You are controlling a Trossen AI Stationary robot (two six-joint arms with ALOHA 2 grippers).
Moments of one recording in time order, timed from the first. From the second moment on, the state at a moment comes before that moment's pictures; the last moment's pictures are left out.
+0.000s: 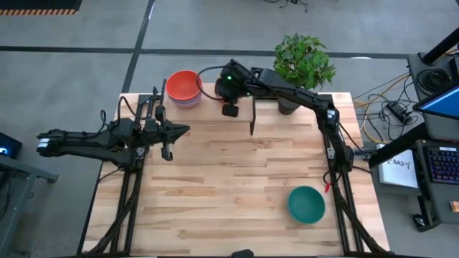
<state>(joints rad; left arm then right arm) 0.00 0.63 0.54 0.25 -0.20 0.09 -0.36 2.11 2.33 -0.98 0.11 -0.42</state>
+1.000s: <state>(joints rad) 0.00 0.63 0.54 0.25 -0.20 0.06 -0.02 2.04 2.17 -1.24 -0.06 -0.04</state>
